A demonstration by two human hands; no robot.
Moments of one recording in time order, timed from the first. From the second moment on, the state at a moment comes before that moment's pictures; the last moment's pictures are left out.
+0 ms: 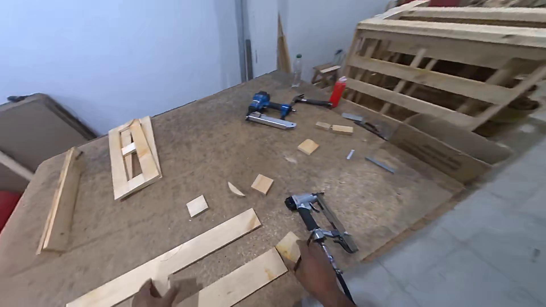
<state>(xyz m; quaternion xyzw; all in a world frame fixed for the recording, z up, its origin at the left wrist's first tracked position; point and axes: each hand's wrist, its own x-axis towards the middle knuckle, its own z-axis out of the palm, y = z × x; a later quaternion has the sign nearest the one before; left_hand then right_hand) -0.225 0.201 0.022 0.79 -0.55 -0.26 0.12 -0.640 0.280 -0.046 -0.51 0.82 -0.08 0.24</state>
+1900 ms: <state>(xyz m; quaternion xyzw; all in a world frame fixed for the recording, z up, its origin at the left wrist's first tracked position) 0.033 0.210 -0.038 0.90 -0.37 -0.16 0.15 -0.514 0.224 -0.069 -0.49 0.86 -0.08 0.14</state>
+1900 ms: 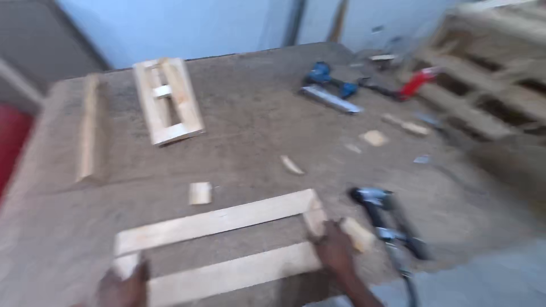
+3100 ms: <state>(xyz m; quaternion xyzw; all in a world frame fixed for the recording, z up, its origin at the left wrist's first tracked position) -0.020 0.303 0.023 0.42 -0.37 -0.75 0.34 -0.273 0.246 0.027 -0.69 0.44 -0.09 0.57</state>
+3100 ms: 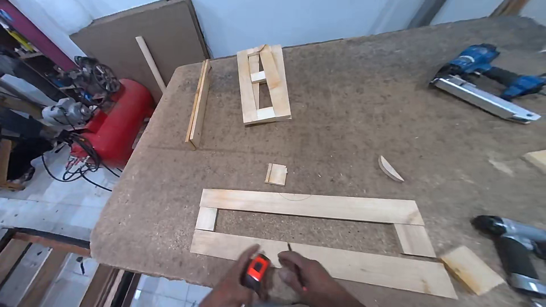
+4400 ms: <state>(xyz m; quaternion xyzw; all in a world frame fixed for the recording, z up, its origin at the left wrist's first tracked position) 0.154 0.373 -0.033 0.71 -0.15 -0.68 0.12 -0.090 0.209 -0.061 -0.91 0.33 0.04 0.24</state>
